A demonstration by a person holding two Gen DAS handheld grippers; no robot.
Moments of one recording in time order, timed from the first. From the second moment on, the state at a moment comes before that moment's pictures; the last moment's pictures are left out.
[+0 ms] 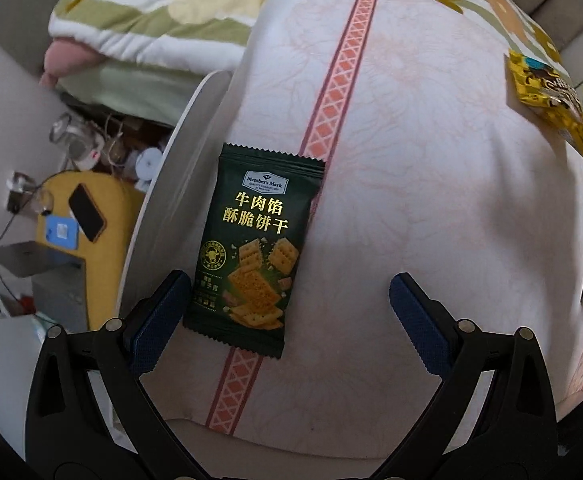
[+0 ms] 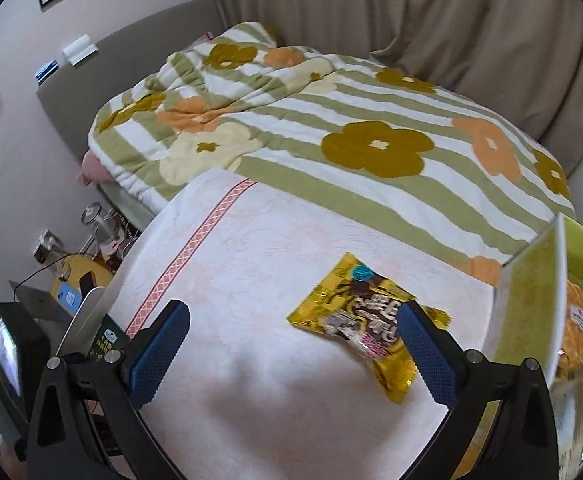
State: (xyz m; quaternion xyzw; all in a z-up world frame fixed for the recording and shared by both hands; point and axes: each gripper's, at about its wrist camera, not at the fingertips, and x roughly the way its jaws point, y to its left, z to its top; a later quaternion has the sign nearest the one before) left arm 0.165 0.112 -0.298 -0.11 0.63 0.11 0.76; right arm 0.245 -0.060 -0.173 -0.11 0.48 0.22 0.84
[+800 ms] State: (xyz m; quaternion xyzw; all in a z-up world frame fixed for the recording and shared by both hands) left arm 0.182 0.137 -0.288 -0.15 0.62 0.14 0.75; right arm 0.305 -0.057 -0.226 -0.37 0.61 0.34 0.61
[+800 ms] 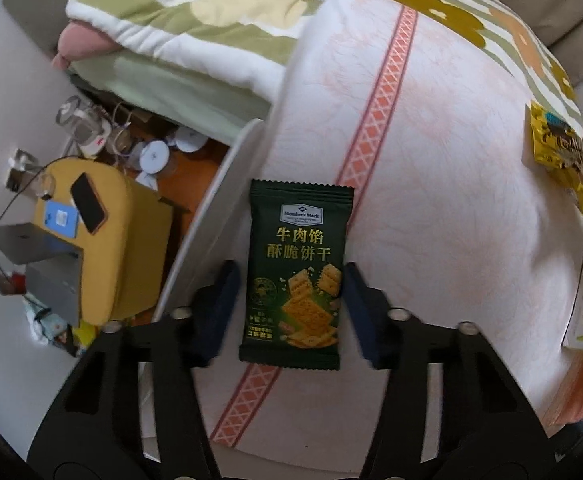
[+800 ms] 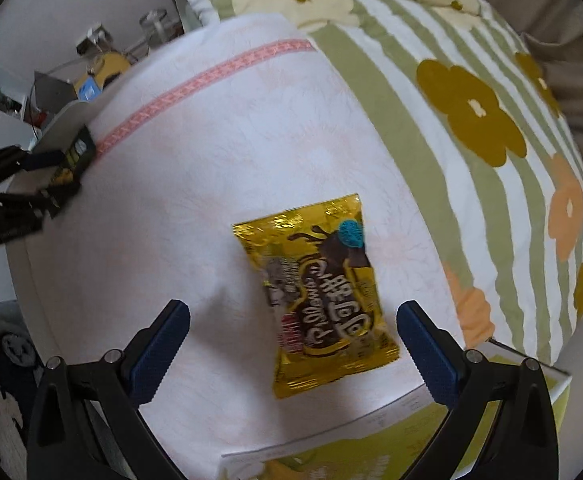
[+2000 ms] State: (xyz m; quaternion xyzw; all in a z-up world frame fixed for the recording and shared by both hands) left arm 0.219 0.085 -0.139 -0.10 0.51 -0.02 0.85; right arm 0.288 -0.080 -0.119 -0.22 0.61 0.30 0.70
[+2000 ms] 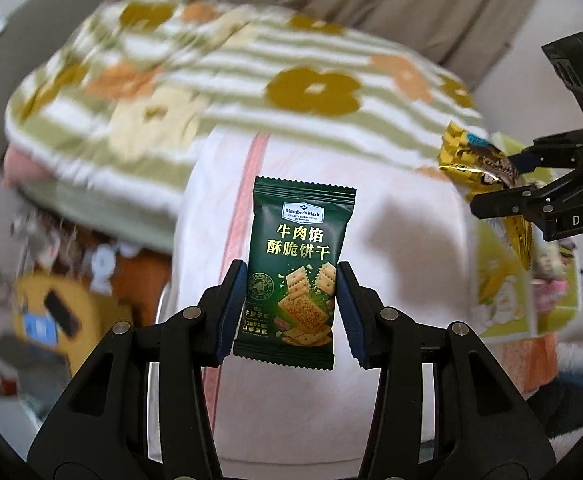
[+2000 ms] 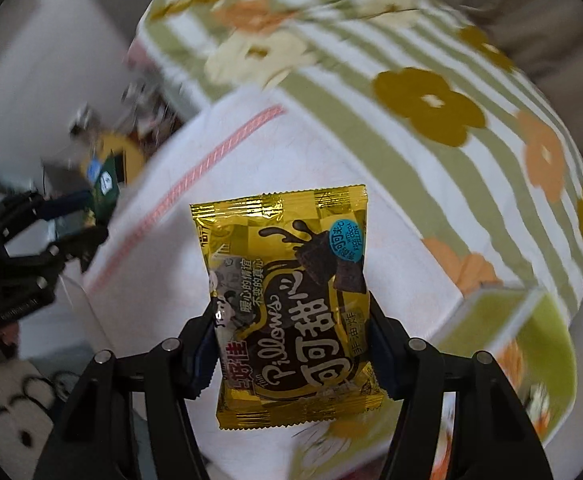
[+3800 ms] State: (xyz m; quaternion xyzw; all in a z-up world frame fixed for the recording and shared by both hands) left arm 0.322 -0.228 -0.061 0.03 0.46 -0.11 0.88; right arm 0.210 -0.376 -0.052 -0.02 0.50 0.14 0.86
